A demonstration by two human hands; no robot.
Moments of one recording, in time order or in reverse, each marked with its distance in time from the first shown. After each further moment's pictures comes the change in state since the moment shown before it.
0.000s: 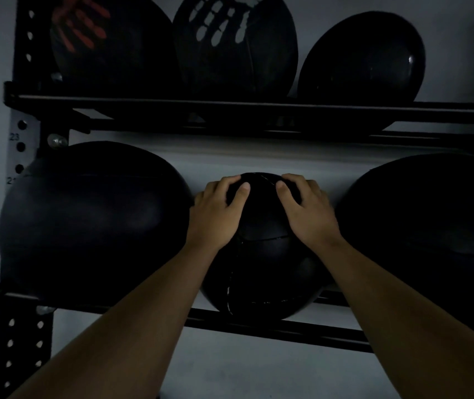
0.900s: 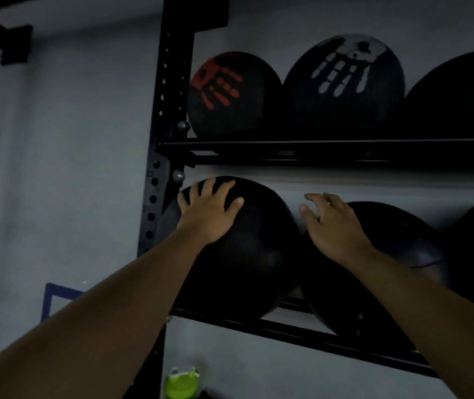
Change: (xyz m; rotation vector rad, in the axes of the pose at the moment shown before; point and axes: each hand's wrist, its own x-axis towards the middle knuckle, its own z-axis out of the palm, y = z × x) left_hand 0.022 -0.098 -0.228 0.625 -0.052 -0.020; right_hand -0.026 -0.161 0.082 -0.142 -0.138 -0.114
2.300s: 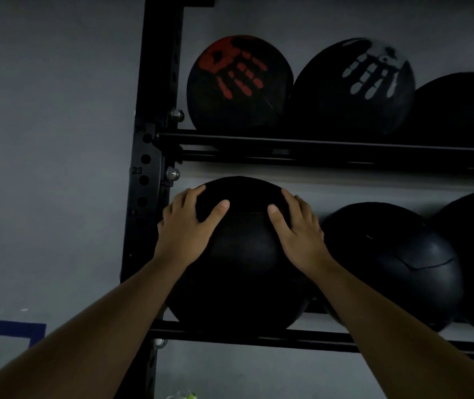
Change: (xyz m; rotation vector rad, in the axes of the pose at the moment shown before) left_hand 0.015 -0.108 0.021 -0.587 0.055 0.029; right_hand 0.016 -0.084 0.097 0.113 0.116 0.144
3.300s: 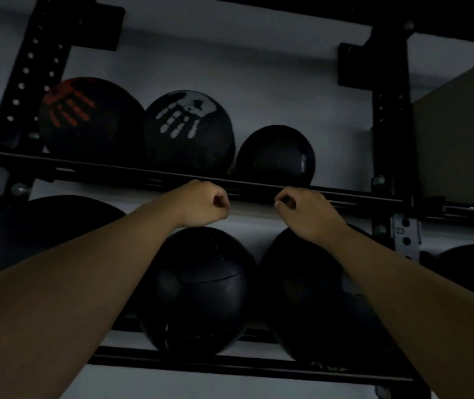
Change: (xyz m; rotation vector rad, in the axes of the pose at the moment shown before) left_hand -0.024 0.369 0.167 0.210 -0.322 0.327; right_hand 0.019 0.183 -0.386 -0.338 0.029 -0.185
